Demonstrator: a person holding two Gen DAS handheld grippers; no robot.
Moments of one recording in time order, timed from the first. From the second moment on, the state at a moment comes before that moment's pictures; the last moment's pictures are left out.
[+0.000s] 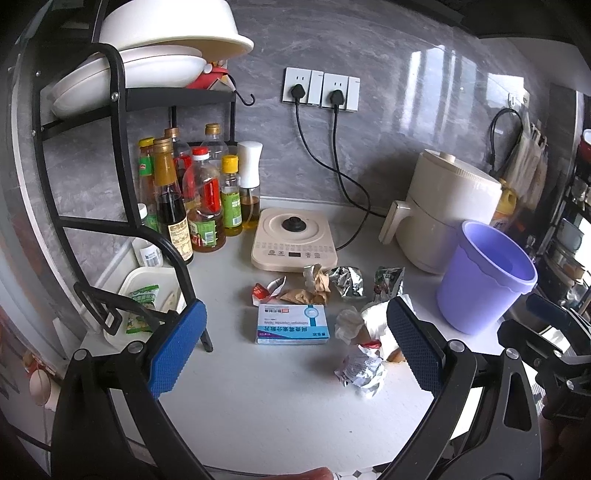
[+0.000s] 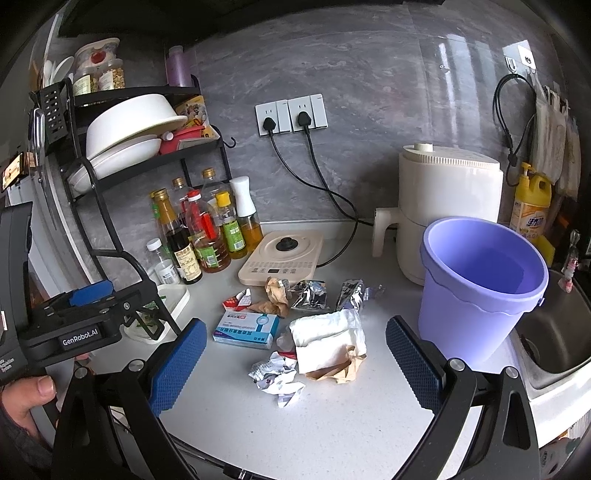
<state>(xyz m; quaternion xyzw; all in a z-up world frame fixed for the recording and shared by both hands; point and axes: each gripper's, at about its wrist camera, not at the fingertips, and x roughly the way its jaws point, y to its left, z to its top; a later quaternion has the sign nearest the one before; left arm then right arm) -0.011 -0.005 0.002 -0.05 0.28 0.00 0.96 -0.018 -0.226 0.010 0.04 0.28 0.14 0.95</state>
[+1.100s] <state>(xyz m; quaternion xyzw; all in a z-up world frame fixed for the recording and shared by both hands) -0.002 -0.001 -0.001 -0.05 0.29 0.01 0.96 -0.010 -0.228 0.004 0.05 0.28 0.14 0.95</state>
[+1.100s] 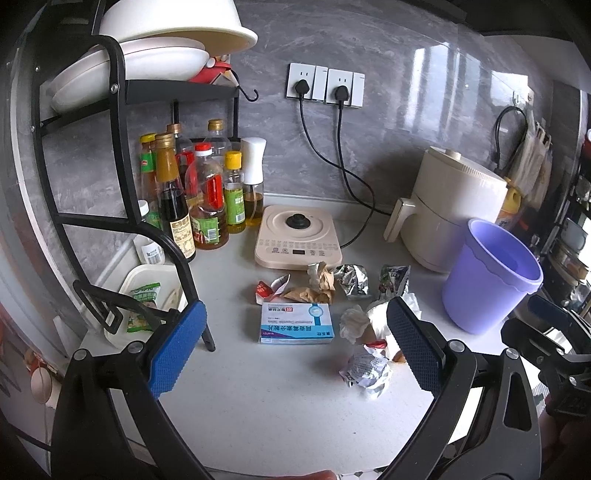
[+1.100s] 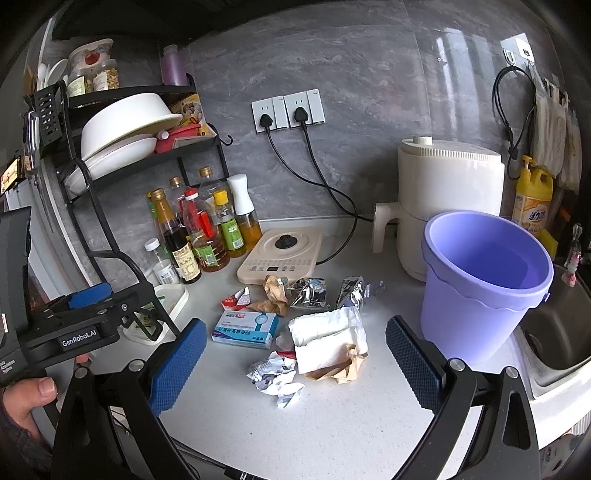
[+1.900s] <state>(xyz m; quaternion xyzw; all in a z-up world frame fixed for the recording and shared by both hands) 0.018 -0.004 -0.022 -0.06 0.32 0.00 0.94 0.003 -0.234 -0.005 0.05 0.31 0.14 0.94</state>
